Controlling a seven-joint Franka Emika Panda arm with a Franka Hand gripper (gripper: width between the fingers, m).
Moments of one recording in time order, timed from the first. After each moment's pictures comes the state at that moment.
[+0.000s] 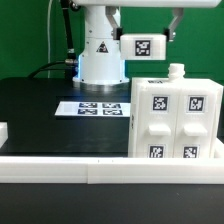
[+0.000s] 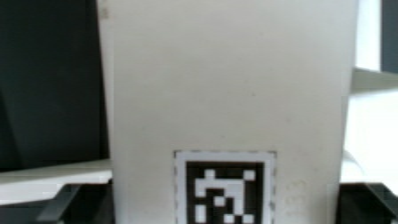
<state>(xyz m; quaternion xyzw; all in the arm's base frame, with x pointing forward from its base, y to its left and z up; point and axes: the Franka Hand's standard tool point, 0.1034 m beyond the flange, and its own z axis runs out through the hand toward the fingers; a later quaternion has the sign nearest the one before) 0.608 0.037 0.187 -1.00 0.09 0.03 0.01</state>
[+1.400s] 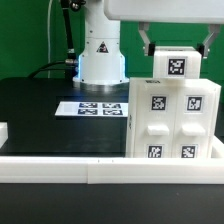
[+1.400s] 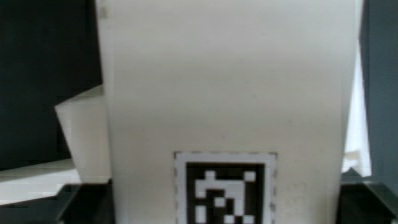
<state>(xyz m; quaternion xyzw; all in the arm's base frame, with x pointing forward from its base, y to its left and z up) 0.615 0.064 0.167 -0.99 0.10 0.03 0.01</state>
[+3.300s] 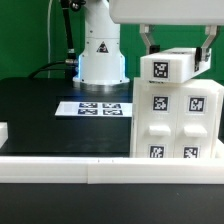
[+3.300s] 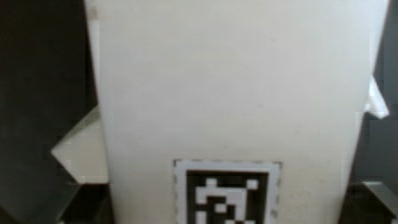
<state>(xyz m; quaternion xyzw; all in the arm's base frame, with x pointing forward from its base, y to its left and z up) 0.619 0.067 0.166 -0.94 0.34 -0.01 0.02</state>
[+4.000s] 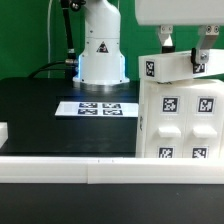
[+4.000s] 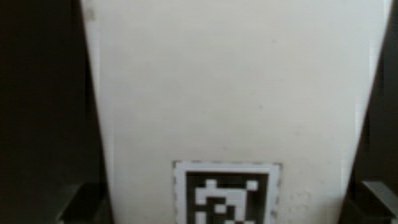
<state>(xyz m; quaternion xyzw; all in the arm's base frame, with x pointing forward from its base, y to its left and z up) 0.620 0.075 0.165 -0.83 0.56 -0.01 0.03</state>
